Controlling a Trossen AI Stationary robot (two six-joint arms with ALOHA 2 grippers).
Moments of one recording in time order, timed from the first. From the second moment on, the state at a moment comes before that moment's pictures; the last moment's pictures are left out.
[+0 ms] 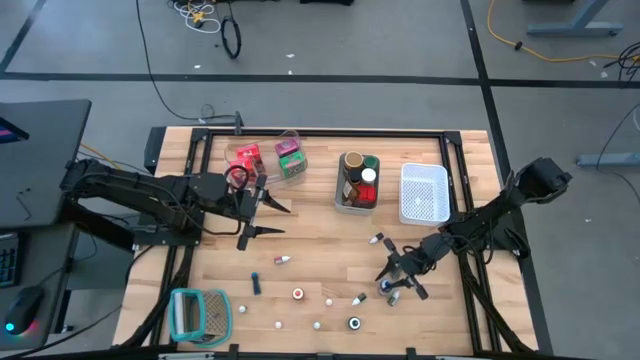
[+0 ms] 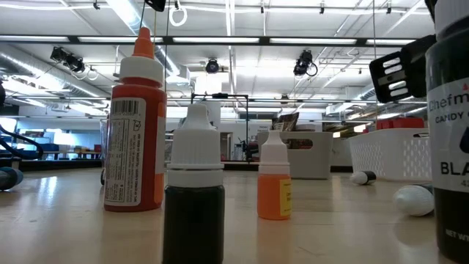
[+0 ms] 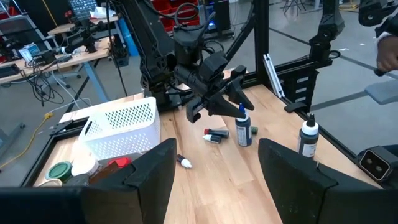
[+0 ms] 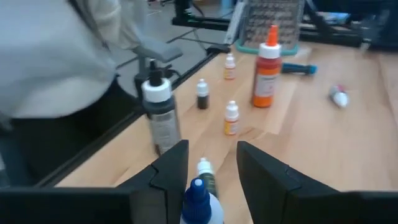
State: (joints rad) left arm -0.14 0.96 0.77 0.01 0.03 0.18; right arm 0.52 1.35 0.24 0.83 -0.04 0.03
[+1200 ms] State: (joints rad) left arm -0.14 0.97 0.77 0.01 -0.04 0.39; right arm 0.54 1.36 0.24 0.92 0.44 0.06
